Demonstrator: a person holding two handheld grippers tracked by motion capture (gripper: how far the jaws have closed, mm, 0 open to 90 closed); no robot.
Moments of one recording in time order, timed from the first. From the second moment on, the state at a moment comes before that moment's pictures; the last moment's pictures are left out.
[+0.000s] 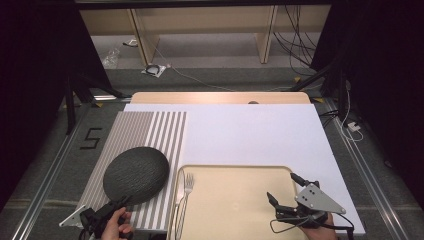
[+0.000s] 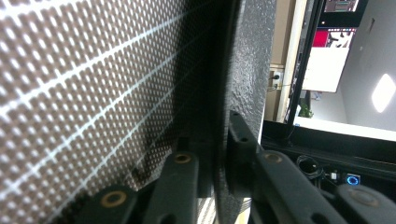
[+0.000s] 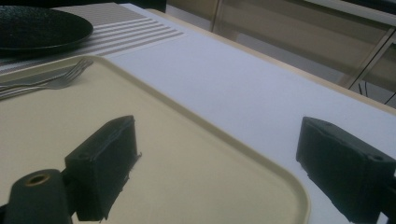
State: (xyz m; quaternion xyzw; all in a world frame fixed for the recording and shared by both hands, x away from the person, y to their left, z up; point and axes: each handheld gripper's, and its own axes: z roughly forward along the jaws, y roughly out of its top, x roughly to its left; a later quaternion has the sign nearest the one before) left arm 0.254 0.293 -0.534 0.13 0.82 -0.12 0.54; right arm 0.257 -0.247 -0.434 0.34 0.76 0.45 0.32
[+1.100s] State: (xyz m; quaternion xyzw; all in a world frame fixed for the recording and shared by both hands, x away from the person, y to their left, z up) left arm 0.253 0.296 -0.526 0.13 0.79 -0.13 0.58; right arm 0.256 -0.247 -0.434 0.34 0.76 0.45 0.32
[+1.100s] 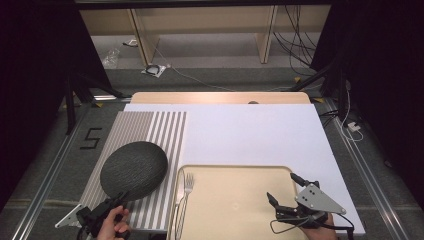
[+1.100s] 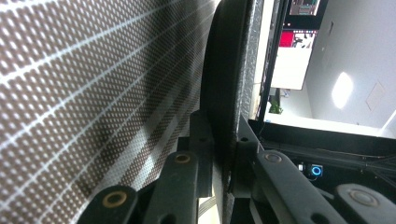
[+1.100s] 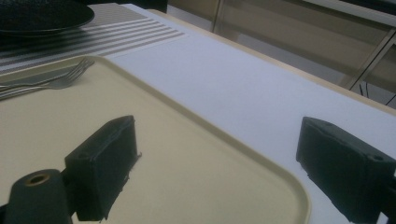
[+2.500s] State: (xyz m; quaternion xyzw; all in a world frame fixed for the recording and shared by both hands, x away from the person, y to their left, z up) left arm 0.248 0.262 -0.509 0.20 0.76 -0.18 0.59; right arm 0.256 -0.248 -0.434 0.34 0.76 0.45 0.32
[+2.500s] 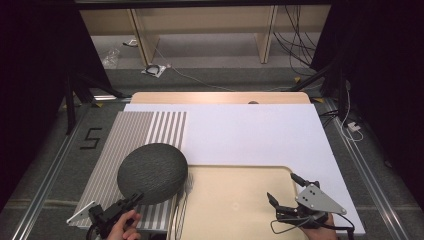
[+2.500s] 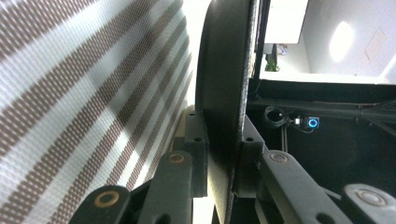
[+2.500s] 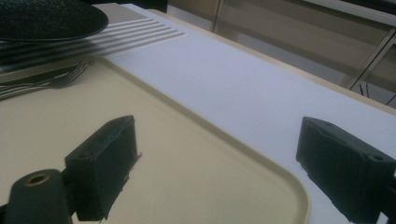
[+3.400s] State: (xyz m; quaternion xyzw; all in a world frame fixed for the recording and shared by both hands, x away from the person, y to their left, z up) left arm 0.243 0.209 -0.499 0.28 0.73 -0.24 0.58; right arm 0.256 -0.248 -0.434 0.34 0.76 0.45 0.32
